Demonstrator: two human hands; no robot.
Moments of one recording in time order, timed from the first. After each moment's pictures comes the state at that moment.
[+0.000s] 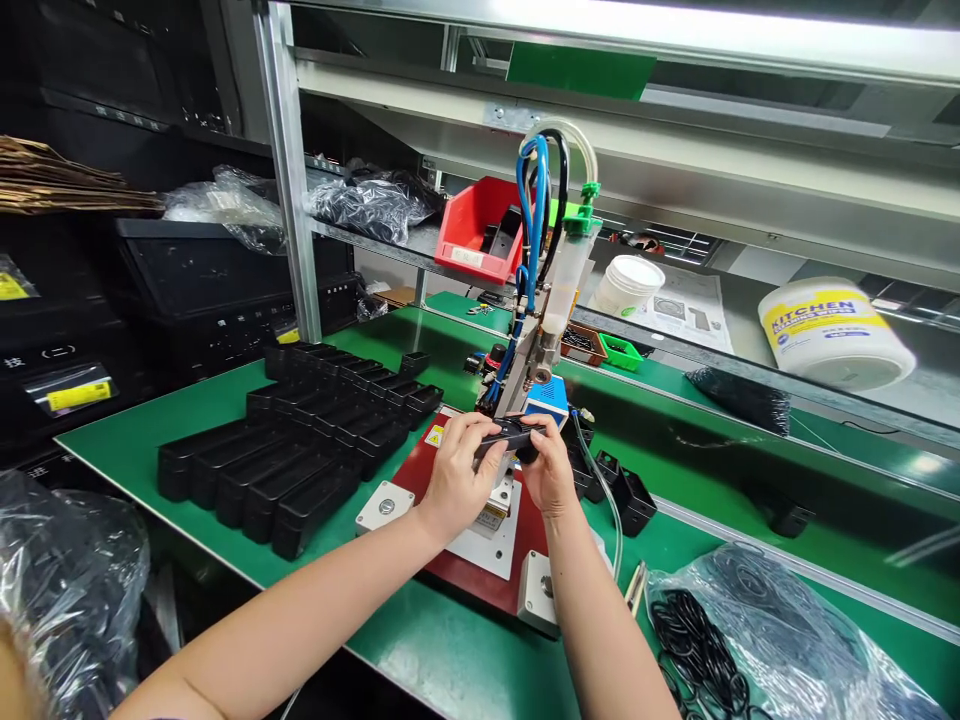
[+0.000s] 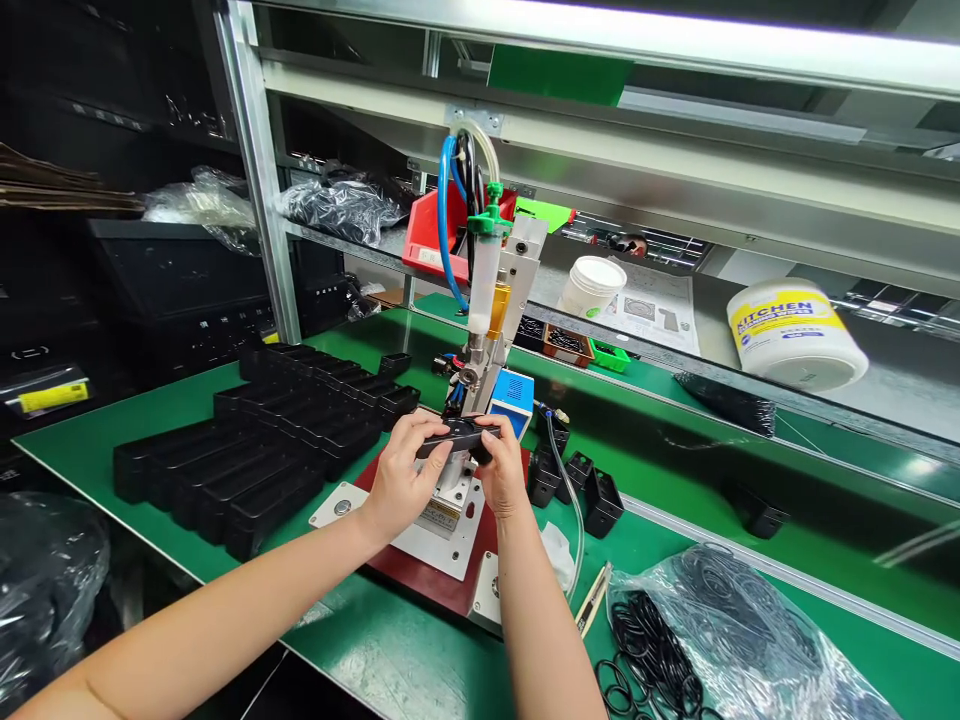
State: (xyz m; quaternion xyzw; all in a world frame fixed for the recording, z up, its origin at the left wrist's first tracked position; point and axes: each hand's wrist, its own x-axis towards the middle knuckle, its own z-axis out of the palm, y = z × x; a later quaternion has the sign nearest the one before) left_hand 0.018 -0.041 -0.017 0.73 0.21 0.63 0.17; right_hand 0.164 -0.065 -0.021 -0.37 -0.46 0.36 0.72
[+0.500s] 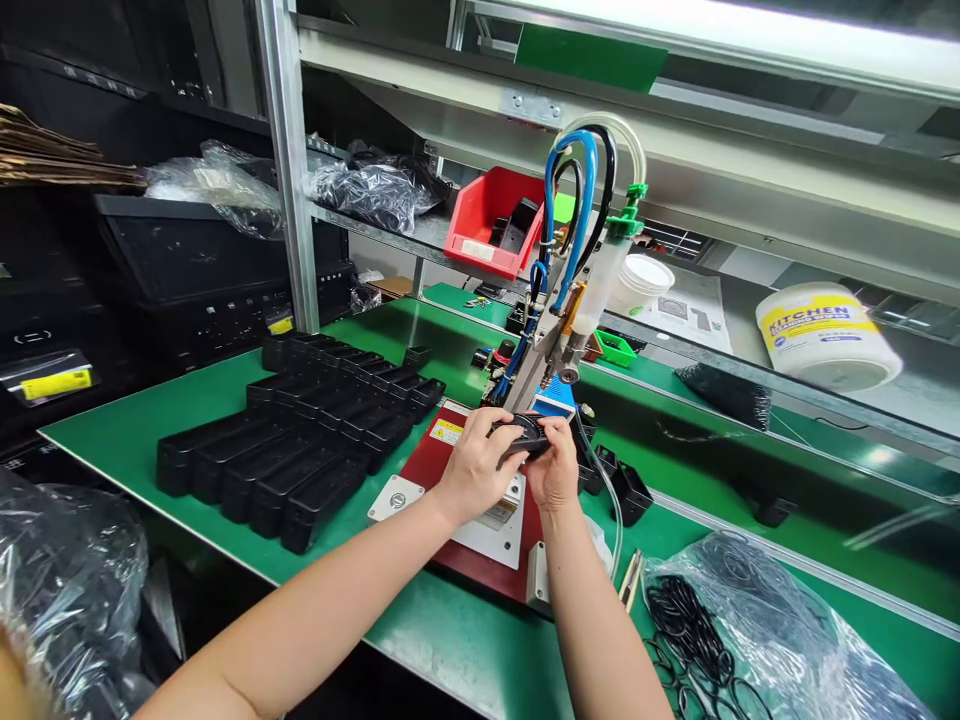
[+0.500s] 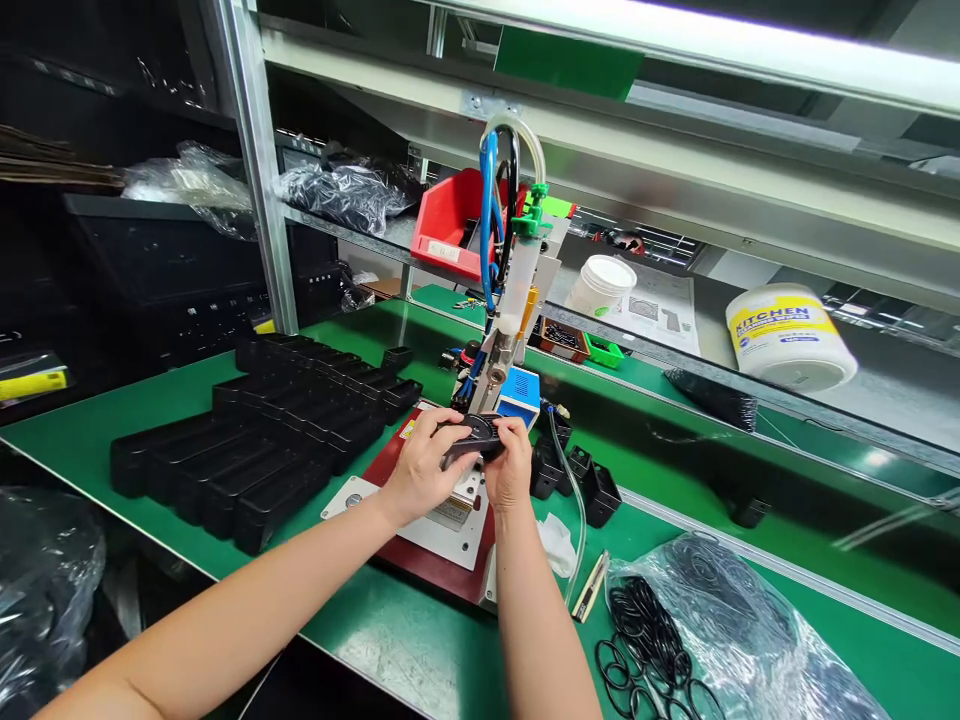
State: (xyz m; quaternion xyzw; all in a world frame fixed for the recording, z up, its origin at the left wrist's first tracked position) left_hand 0.019 -0.021 -0.028 0.78 0.14 0.61 0.09; right_hand 0.152 -0.055 -0.025 -0.41 -0.39 0.27 0.78
